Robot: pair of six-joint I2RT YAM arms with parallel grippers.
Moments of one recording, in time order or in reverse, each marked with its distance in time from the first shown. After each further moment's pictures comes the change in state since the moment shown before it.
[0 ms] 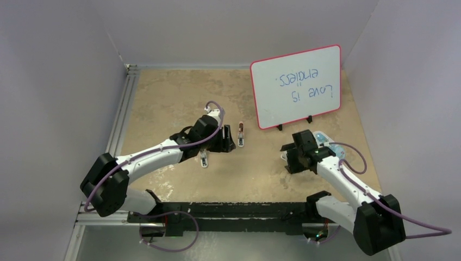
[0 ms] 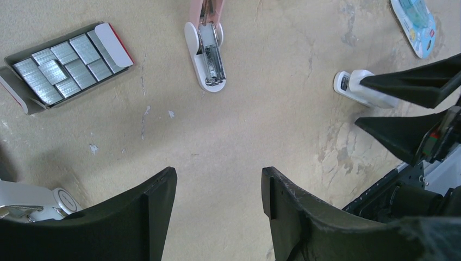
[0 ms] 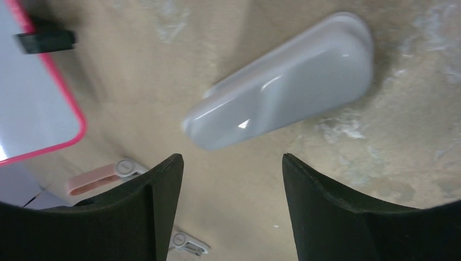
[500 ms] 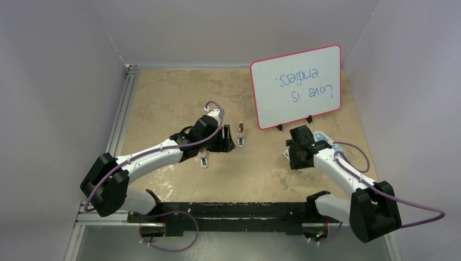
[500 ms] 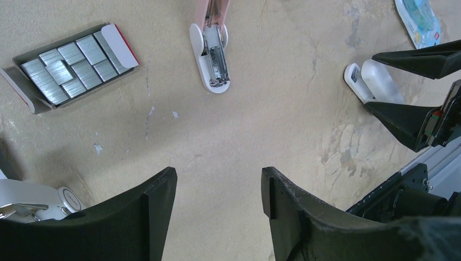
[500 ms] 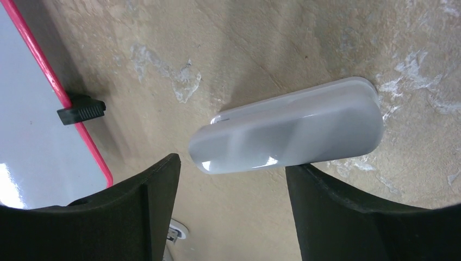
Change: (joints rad) left arm 0.000 0.003 0.000 -0.004 -0.013 0.001; right arm -0.010 0.128 0.033 -0.013 0.146 0.121
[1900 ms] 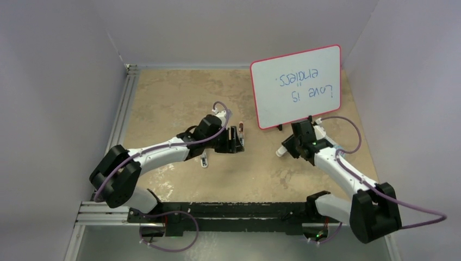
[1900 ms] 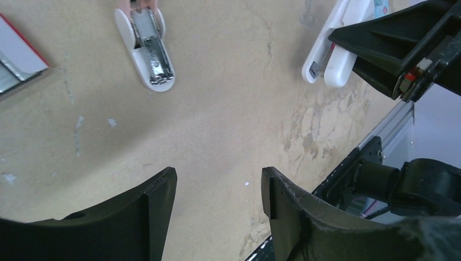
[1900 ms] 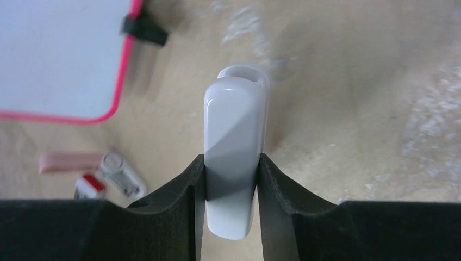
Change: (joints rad) left arm 0.002 0.085 0.002 0.124 0.164 -0.043; right arm -0.014 0.028 0.058 0.131 -0.033 -0.542
